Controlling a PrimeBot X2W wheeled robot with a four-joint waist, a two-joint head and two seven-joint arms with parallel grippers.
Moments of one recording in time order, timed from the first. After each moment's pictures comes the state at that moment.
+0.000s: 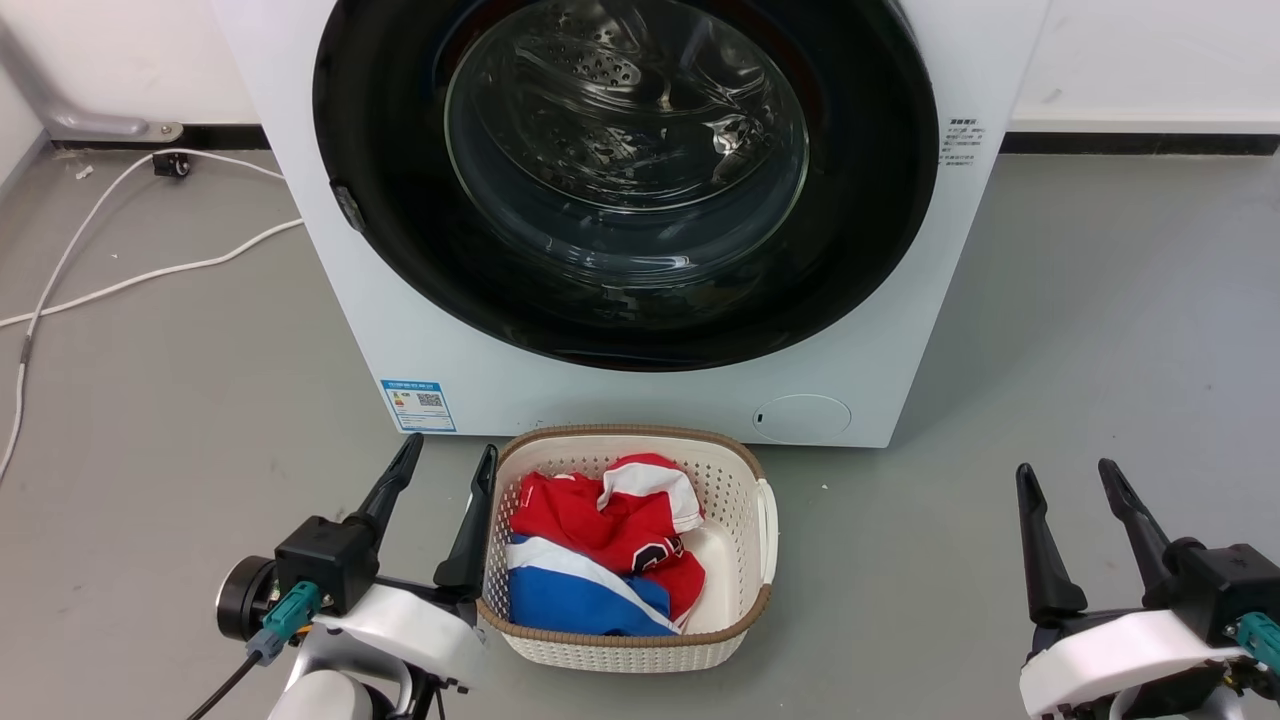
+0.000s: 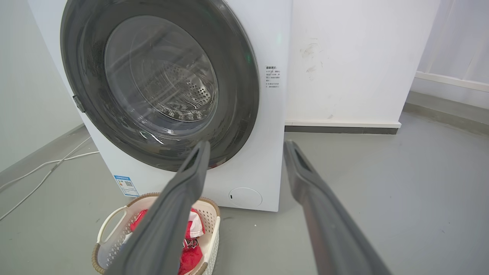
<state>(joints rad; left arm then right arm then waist) -0.14 0.17 -0.18 0.22 -0.26 -0.13 -0.25 0.04 -0.05 -0.05 -0.02 0.10 0.13 -0.09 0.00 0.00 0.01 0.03</state>
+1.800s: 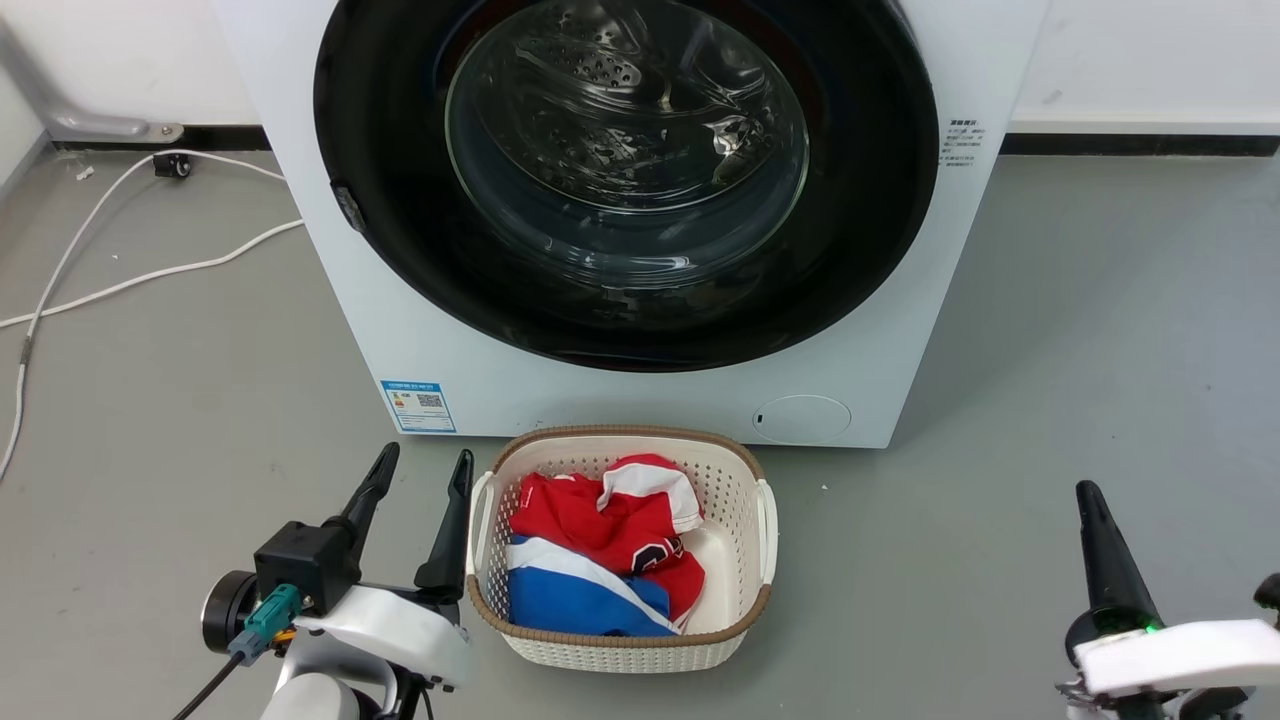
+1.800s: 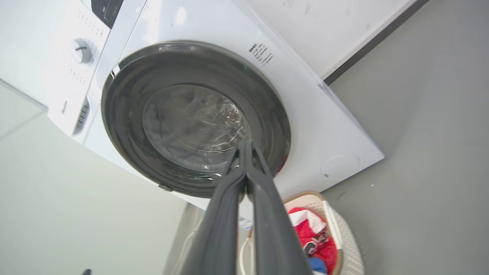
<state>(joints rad) -0.14 0.16 -0.14 0.28 -0.27 -0.13 -0.26 0.04 -0.05 -0.07 0.06 0.82 0.13 -0.06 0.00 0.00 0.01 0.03</state>
